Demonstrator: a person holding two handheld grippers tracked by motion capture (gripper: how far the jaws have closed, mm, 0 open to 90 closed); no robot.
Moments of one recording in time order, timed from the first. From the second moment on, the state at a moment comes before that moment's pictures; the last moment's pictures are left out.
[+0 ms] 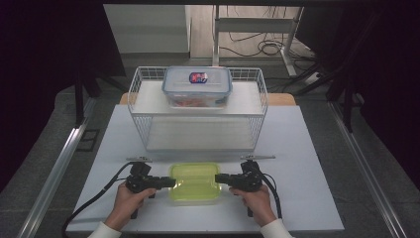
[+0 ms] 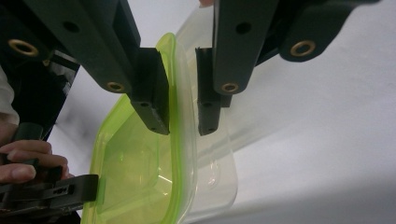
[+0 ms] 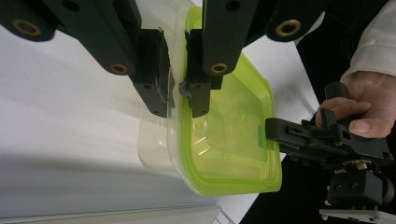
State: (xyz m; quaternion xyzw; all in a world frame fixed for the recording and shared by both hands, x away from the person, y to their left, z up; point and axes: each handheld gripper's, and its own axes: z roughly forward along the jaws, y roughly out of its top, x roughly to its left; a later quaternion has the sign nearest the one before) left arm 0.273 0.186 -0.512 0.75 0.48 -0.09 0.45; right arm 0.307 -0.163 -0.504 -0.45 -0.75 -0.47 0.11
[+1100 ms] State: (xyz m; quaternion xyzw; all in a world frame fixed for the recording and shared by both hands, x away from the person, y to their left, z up) left arm 0.252 0.198 -0.467 0.75 0.43 -0.03 0.50; right arm 0.291 -0.158 -0.466 -0.39 -0.77 -0.50 0.05
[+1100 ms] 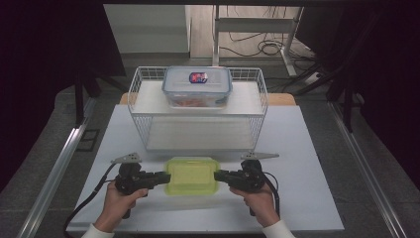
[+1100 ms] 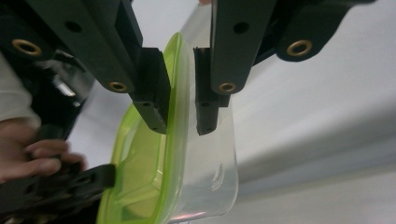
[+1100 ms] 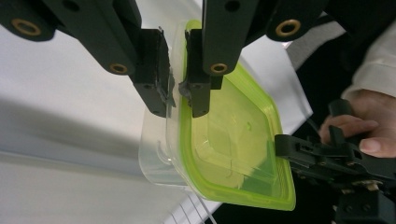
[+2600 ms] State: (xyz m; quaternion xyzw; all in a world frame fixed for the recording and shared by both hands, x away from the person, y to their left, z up) left arm 0.288 0.196 -0.347 0.73 0.39 0.03 0.56; right arm 0.317 -0.159 -0.318 -0.32 -0.77 -0.54 -0.04
